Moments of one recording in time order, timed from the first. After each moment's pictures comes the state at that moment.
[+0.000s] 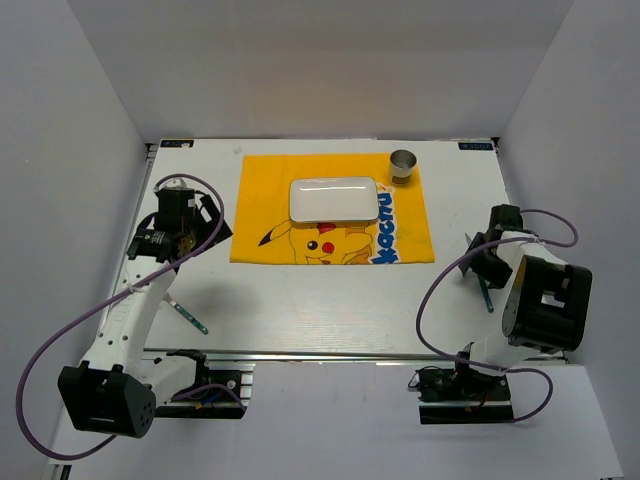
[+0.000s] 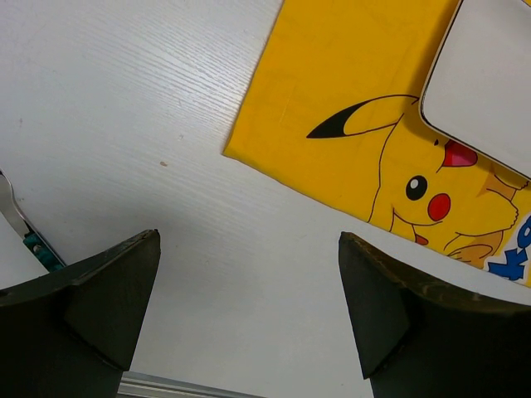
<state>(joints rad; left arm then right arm) -0.12 1.09 1.03 -0.75 -0.14 -0.56 -0.22 1.53 0.82 -0.54 0.16 0.30</state>
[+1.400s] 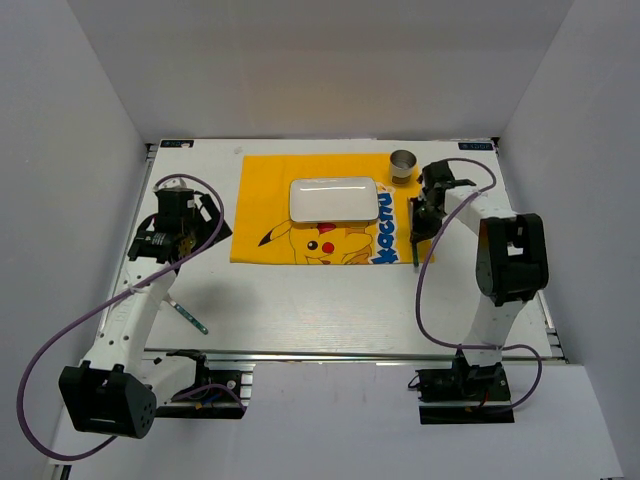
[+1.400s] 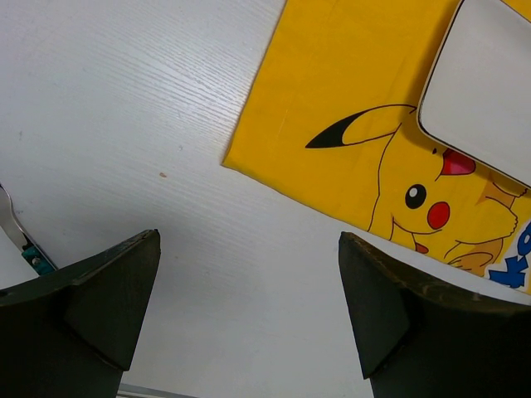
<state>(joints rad) -0.12 1.08 1.01 -0.71 -0.14 -0.55 0.16 1.86 1.30 -0.65 -0.10 0.18</state>
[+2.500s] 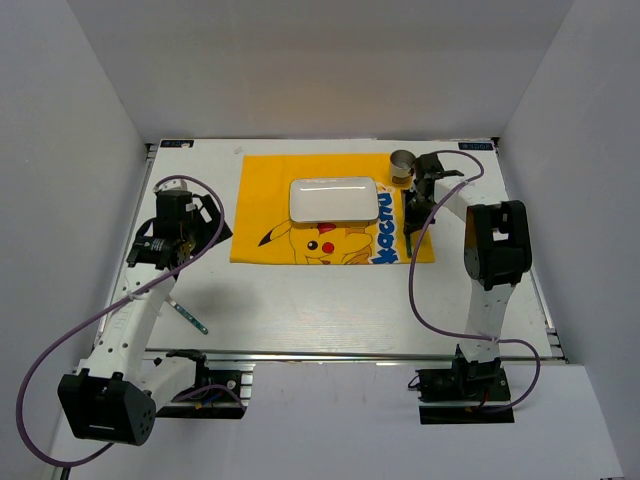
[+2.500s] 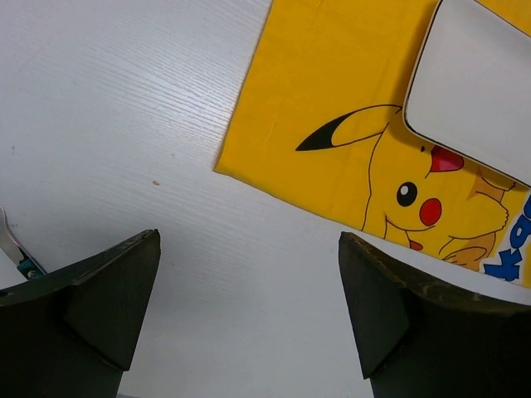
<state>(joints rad) -0.12 1.05 0.98 -0.67 -0.12 -0.52 0.18 2.04 1.48 -0.65 -0.08 0.18</state>
